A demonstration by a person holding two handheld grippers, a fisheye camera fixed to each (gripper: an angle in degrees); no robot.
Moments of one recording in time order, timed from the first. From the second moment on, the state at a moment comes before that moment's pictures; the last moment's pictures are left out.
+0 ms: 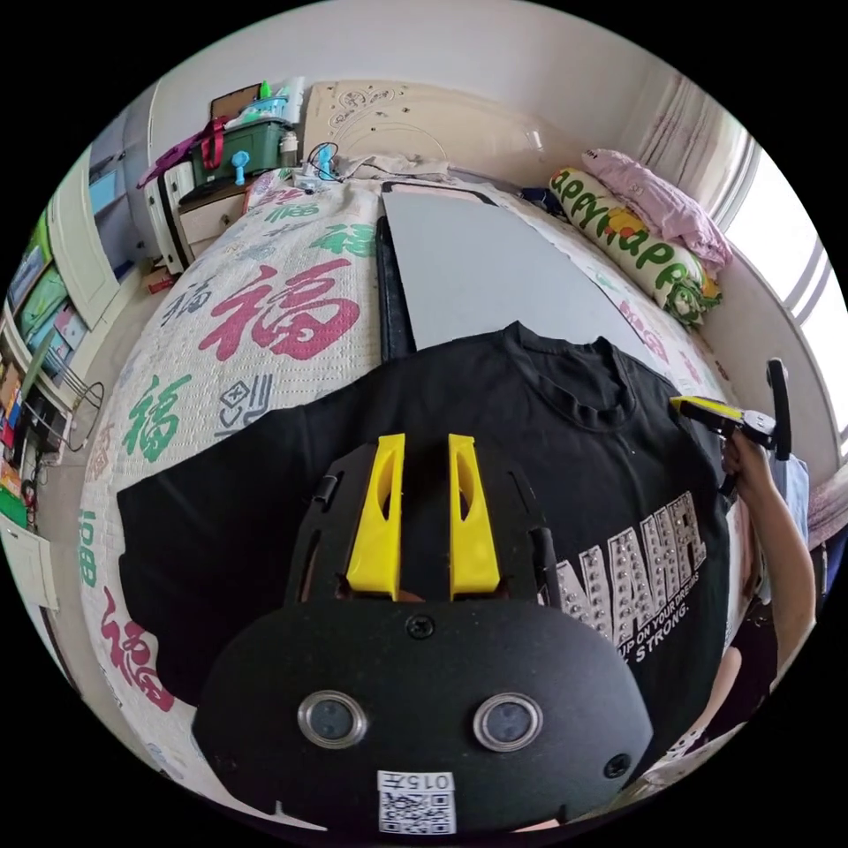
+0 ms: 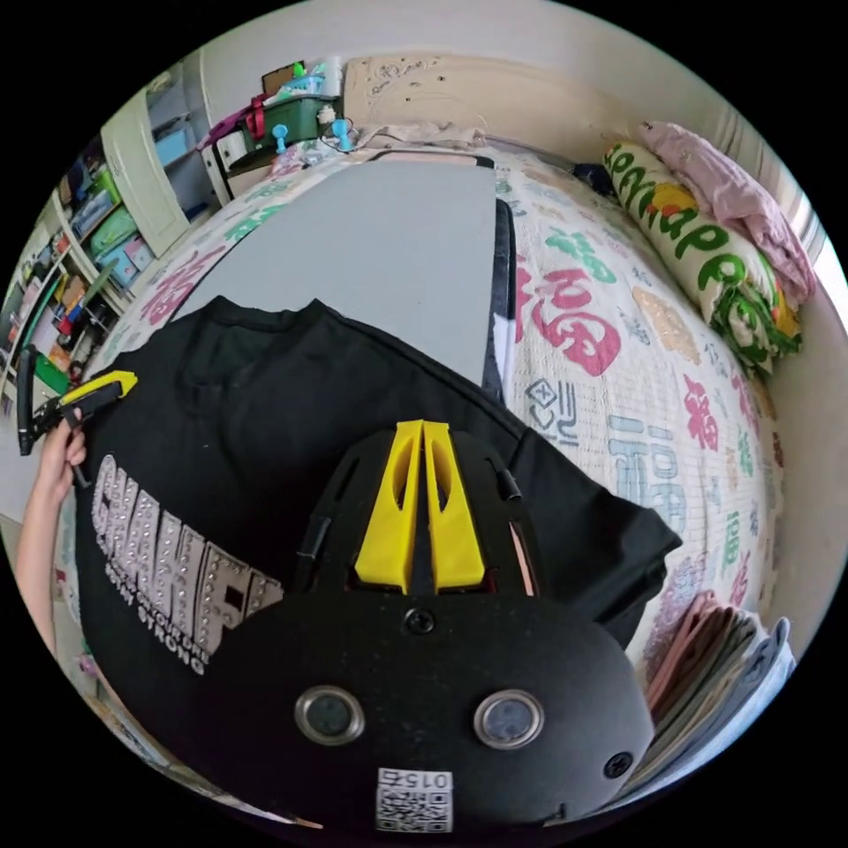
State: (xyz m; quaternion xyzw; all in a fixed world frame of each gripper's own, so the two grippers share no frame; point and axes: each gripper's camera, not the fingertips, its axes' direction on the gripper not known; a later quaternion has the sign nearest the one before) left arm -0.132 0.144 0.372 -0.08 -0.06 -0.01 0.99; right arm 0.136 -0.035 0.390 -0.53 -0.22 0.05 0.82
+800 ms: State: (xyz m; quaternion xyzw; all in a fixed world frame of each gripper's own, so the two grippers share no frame) left arm -0.071 0.462 -0.001 0.09 0.03 -0.07 0.99; right arm 0.358 -0.037 -0.093 -0.20 -0.13 0.02 0.97
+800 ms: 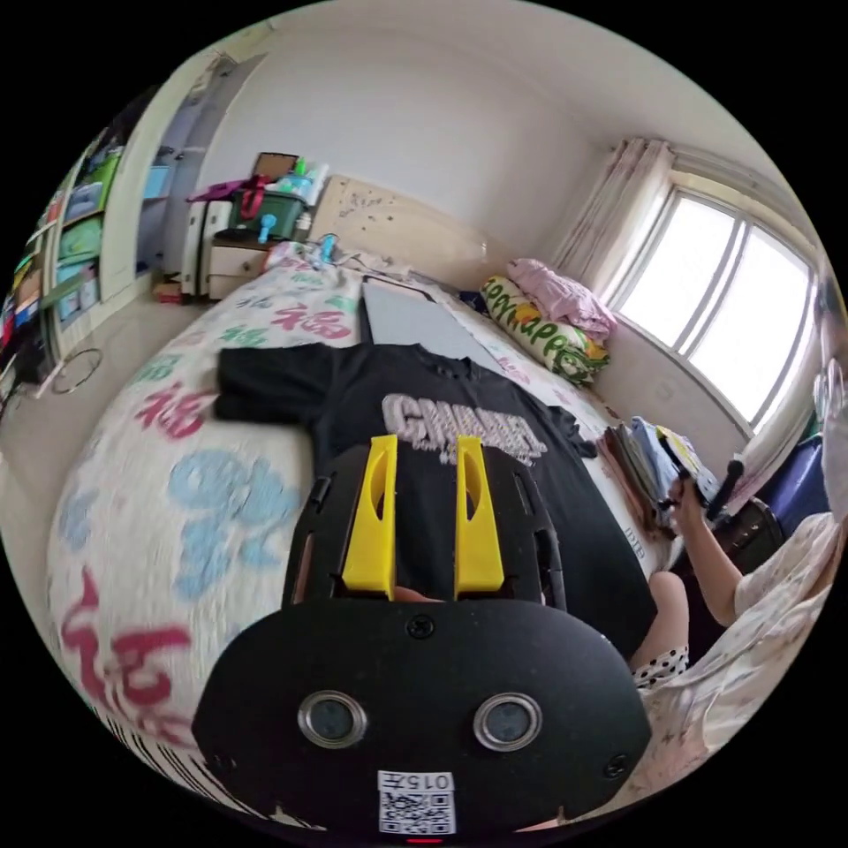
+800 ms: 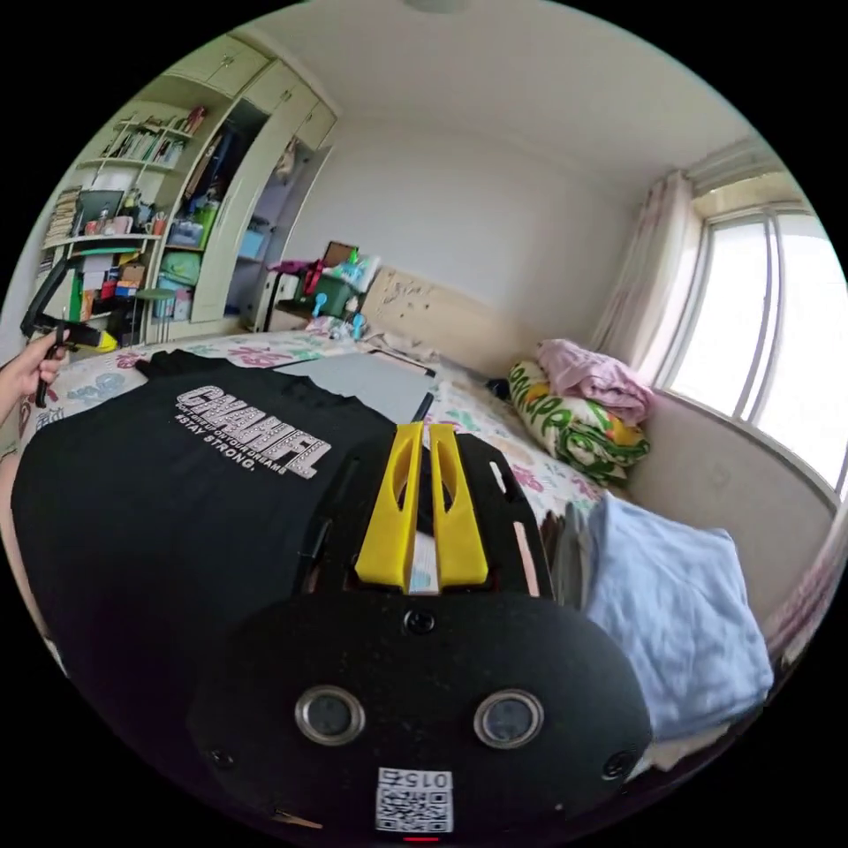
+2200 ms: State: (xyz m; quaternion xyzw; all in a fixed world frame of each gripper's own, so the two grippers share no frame) left arm -0.084 0.593 -0.122 0.00 0.06 -0.29 0.96; right arm 0.550 0.169 -0.247 -0.52 -0.30 0.40 0.70
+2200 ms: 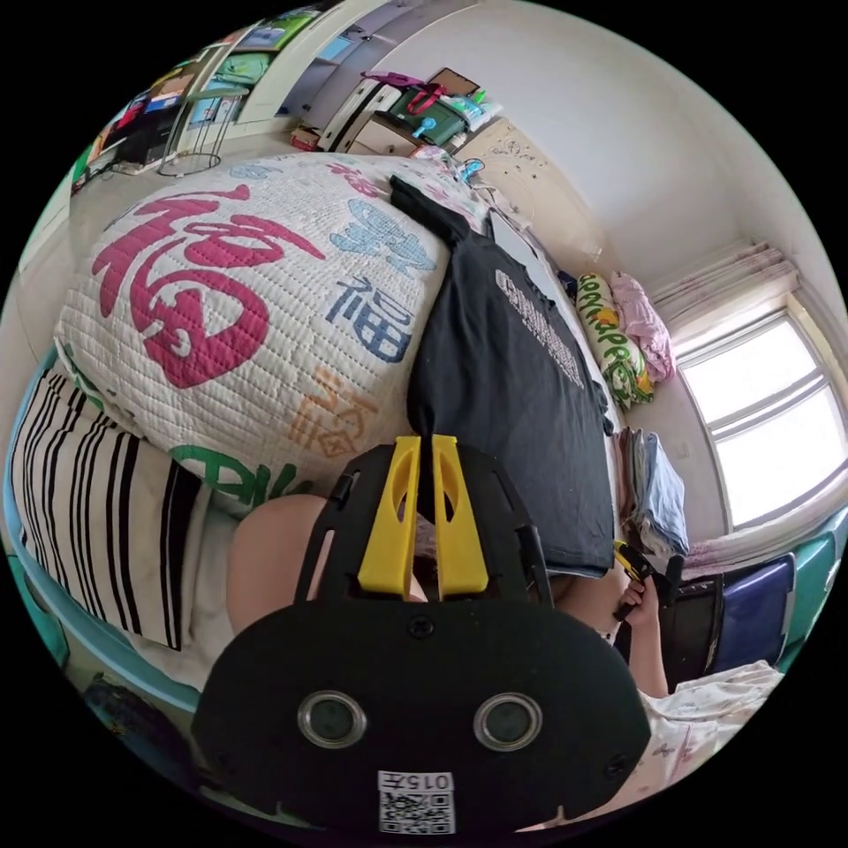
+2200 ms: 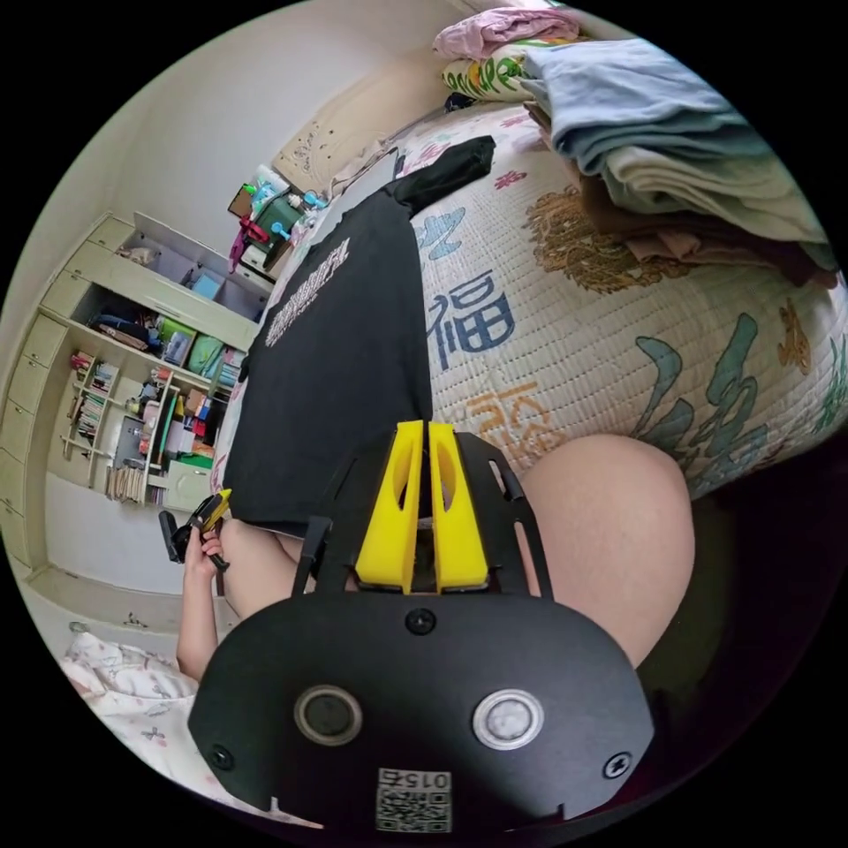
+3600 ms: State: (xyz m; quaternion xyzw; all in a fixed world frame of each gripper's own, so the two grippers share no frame) left arm -0.048 0.481 -0.139 -0.08 -0.06 -0.24 0.97; right arm 0.339 0.179 -0.267 -0.61 -0.17 0.09 0.77
